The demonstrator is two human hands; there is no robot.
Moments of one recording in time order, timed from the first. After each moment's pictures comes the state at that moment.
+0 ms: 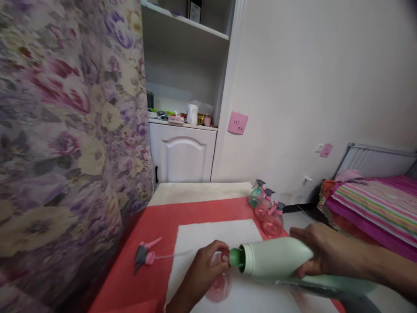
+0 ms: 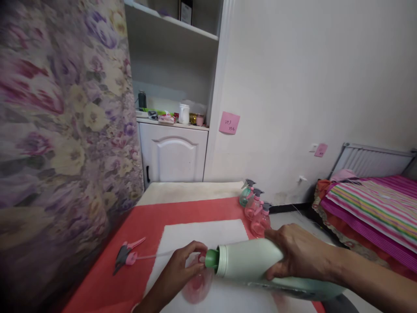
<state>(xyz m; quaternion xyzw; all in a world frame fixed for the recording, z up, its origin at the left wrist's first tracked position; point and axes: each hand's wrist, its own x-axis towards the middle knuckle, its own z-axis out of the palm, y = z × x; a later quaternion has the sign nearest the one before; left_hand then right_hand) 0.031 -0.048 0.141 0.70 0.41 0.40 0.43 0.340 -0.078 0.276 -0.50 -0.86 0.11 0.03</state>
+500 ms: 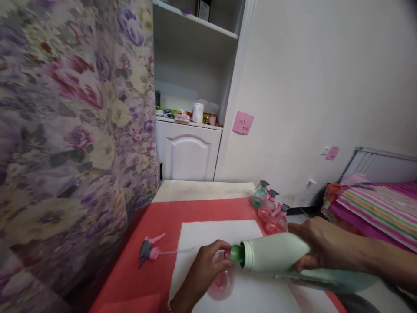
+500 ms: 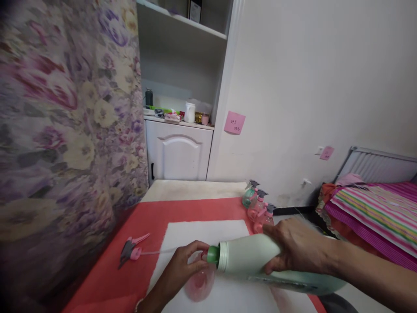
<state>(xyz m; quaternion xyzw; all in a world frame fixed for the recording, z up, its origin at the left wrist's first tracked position) 0.030 -0.047 0.134 0.66 0.39 0.42 0.48 0.327 -0.065 0.286 -0.46 -0.89 0.05 -0.01</state>
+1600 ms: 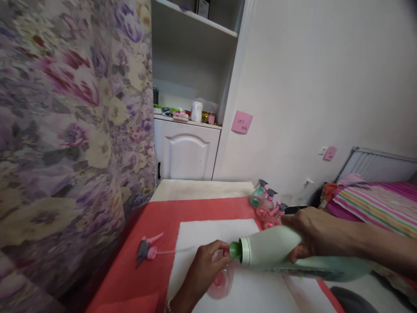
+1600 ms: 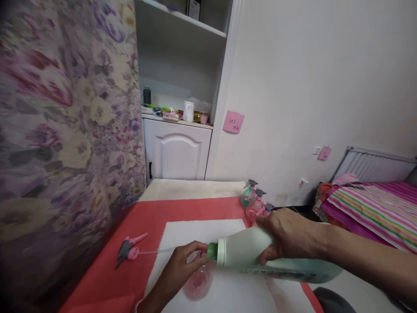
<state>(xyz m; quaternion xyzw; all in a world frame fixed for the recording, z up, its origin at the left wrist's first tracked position) 0.033 -0.046 0.129 0.67 0.40 0.43 0.45 0.316 -0.057 0.307 -0.43 -0.90 -0.04 -0.07</state>
